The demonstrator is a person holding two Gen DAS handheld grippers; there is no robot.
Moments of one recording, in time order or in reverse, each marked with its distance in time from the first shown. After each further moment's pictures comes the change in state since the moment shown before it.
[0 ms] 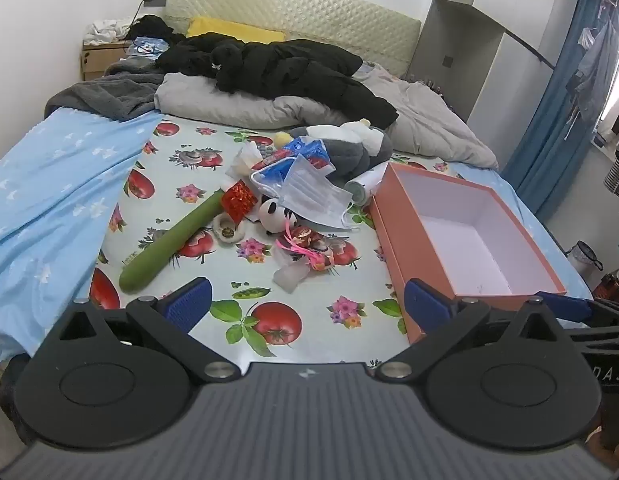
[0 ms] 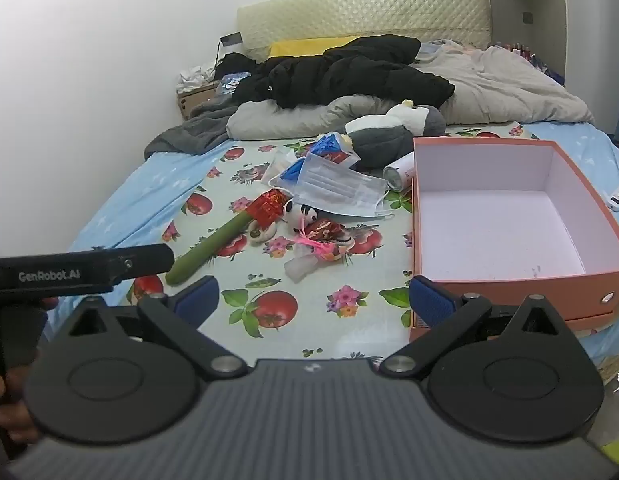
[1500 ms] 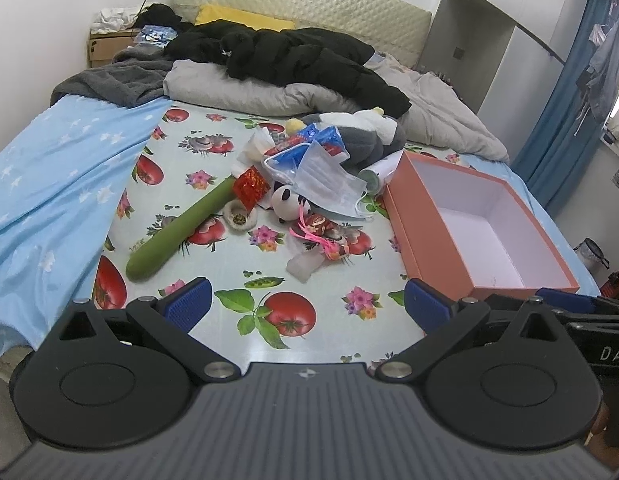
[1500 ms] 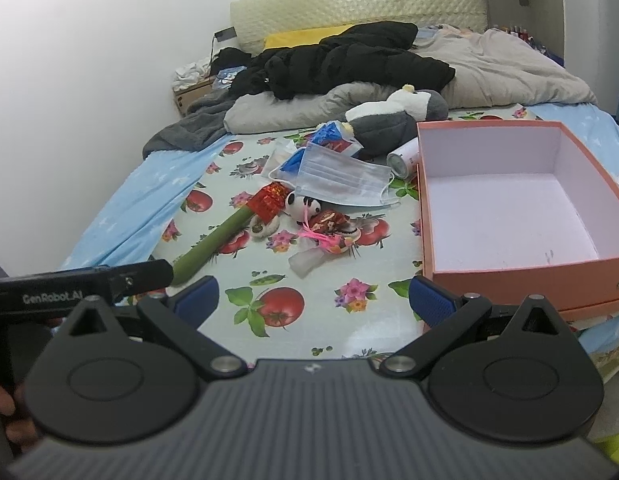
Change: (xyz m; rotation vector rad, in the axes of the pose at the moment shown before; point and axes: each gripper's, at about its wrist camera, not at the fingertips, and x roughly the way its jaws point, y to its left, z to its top) left arm 0.017 0.012 -0.003 -0.024 0.020 0.009; right arm 0.017 -0.001 -0.001 0.049 0.028 0.013
